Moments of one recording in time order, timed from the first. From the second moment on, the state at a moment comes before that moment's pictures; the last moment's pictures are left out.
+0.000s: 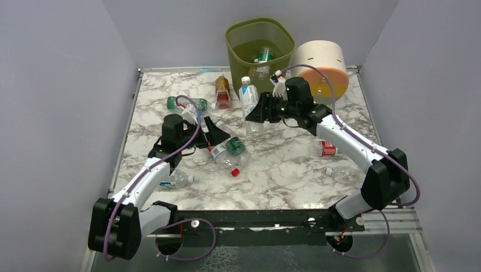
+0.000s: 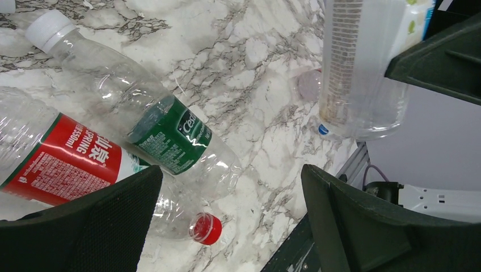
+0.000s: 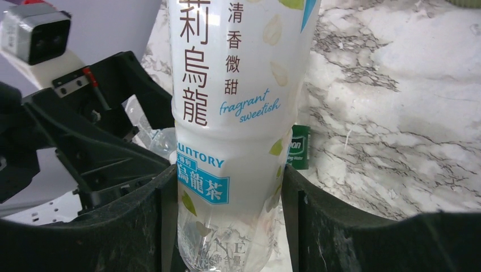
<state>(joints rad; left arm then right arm) -0.25 1.09 0.58 0.08 0.59 -0.65 0.55 1.52 1.24 -0.25 -0.43 0.52</state>
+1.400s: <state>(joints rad) -0.25 1.04 0.66 0.06 0.60 -0.66 0.37 1.91 2.05 -0.19 -0.26 0.46</state>
